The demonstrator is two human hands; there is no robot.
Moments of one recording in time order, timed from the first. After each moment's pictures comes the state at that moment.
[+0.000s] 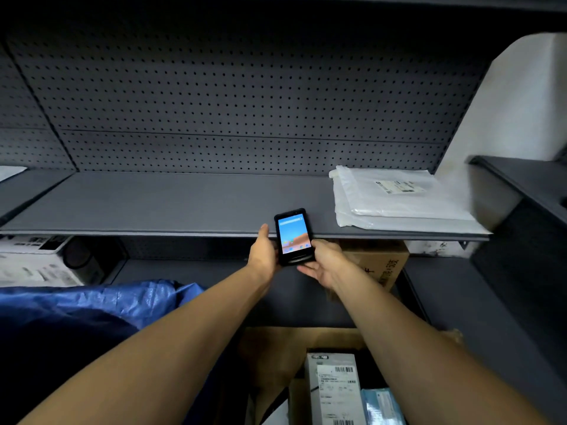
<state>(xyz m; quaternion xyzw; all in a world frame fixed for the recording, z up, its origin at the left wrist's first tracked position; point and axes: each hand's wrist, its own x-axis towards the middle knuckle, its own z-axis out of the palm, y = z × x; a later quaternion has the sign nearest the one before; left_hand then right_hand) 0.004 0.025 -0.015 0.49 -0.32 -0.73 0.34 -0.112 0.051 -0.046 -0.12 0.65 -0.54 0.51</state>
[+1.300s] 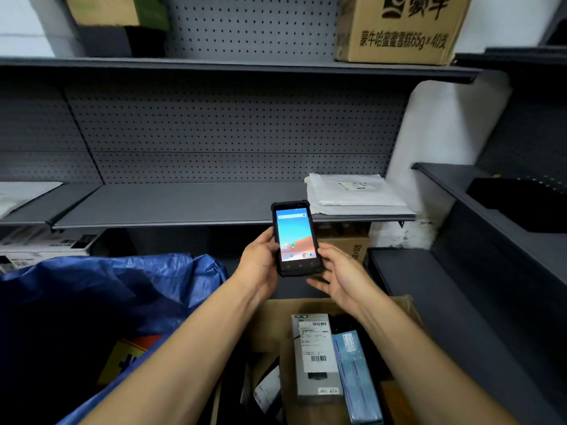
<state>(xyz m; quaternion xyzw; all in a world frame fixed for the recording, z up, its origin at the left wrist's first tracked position) 0.075 0.224 0.066 0.36 -0.38 -0.76 0.39 -0.058 0.291 0.033 -0.21 0.55 -0.64 0.50</state>
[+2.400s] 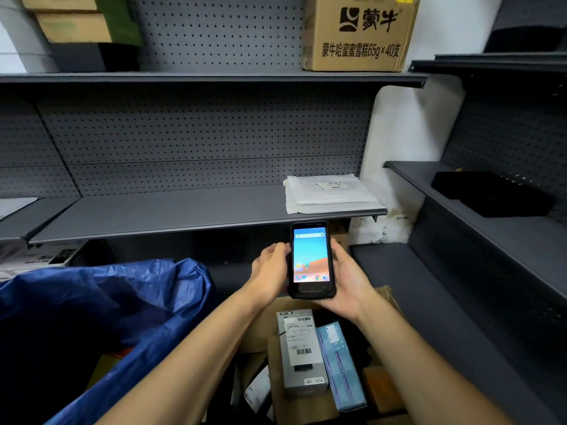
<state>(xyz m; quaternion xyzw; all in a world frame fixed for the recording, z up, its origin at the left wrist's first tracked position) 0.055 0.264 0.046 0.47 -0.63 -0.57 0.23 -0.071 0.353 0.045 -0.14 0.35 -0.66 0.65</state>
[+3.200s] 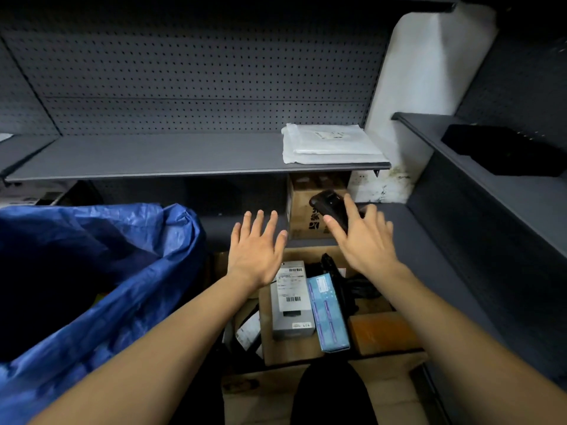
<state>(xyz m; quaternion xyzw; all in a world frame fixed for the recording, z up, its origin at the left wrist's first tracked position) 0.066 0.275 -0.036 0.44 -0.89 -0.11 0.11 -0.126 0.376 -0.007 -0.47 0.88 -0.11 -0.06</state>
